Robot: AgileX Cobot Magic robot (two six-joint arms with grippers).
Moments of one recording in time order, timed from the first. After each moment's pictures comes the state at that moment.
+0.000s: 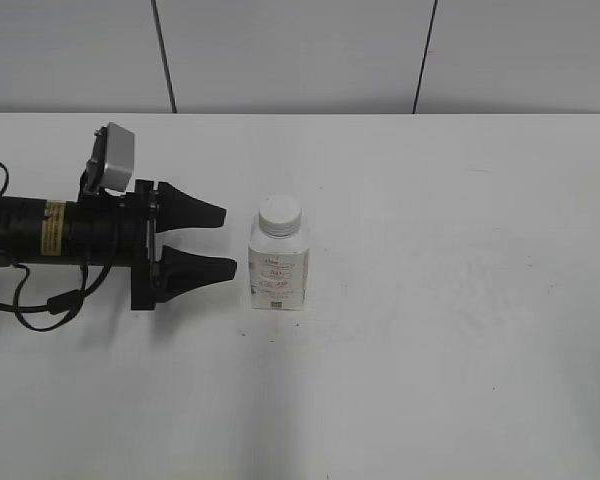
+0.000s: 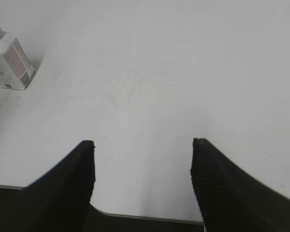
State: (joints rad) left arm -0.07 2.14 -0.93 1.51 -1.18 -0.52; right arm 0.03 -0.01 -0.51 0.17 1.10 -0.16
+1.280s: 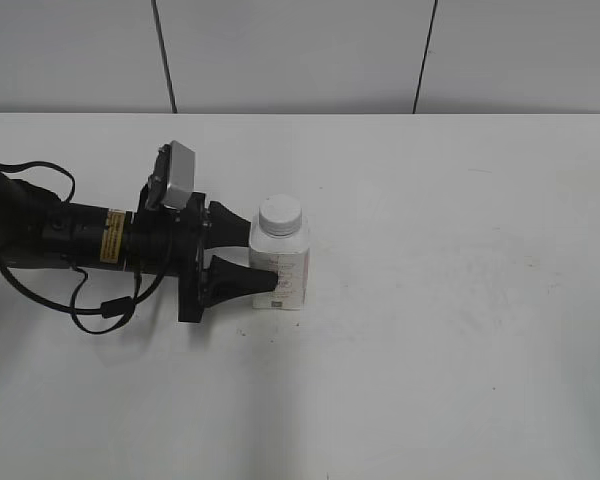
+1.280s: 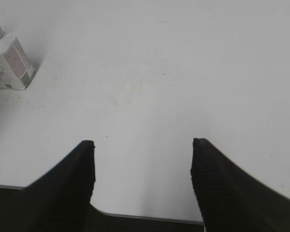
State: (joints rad) left arm -0.19 2.25 -1.05 1.50 -1.14 -0.52; right arm 0.03 -0.01 -0.51 0.17 1.10 -0.16
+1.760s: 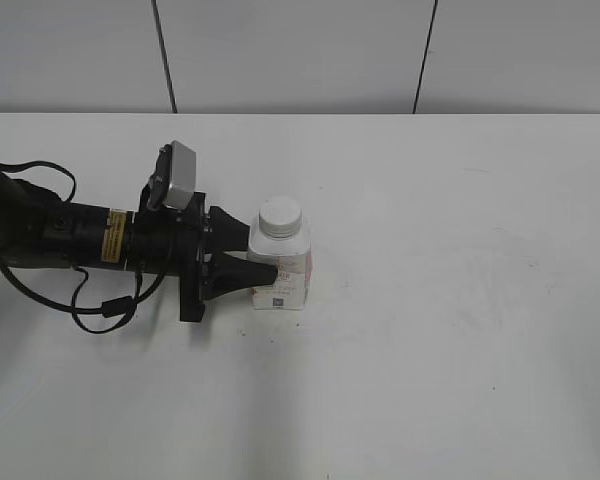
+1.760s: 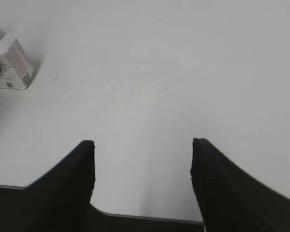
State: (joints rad) left arm -0.20 2.25 -1.05 1.50 -1.13 -0.52; right arm 0.03 -0.01 -0.51 0.17 1.10 -0.16
